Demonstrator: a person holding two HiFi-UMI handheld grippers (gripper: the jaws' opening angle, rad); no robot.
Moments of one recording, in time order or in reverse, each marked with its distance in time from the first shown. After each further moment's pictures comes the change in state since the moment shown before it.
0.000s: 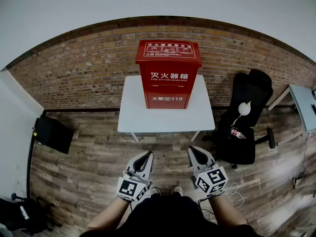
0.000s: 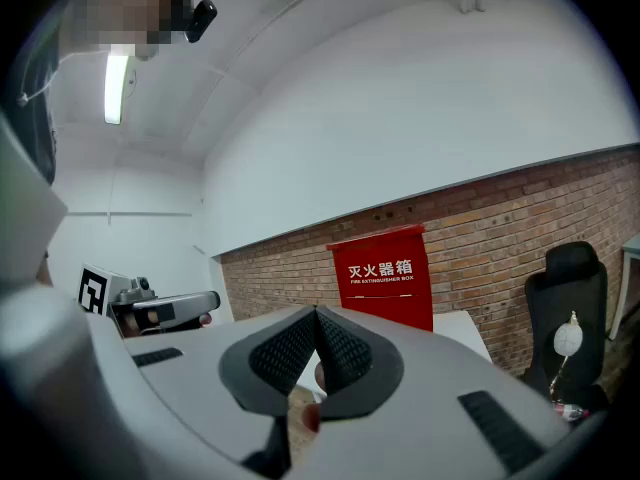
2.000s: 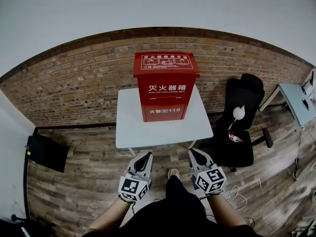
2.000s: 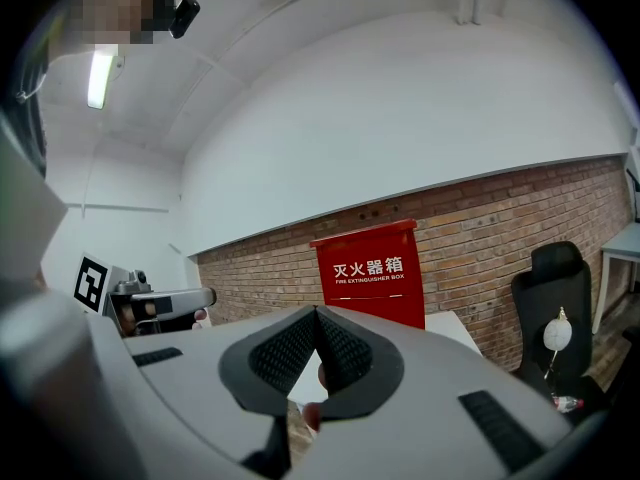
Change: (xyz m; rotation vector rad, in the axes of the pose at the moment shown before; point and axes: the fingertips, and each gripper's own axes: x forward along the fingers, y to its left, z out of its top) left arm 0.035 0.065 -0.016 -0.026 0.055 -0.066; right arm 0.049 -0.013 -0.015 0.010 -0.009 -0.132
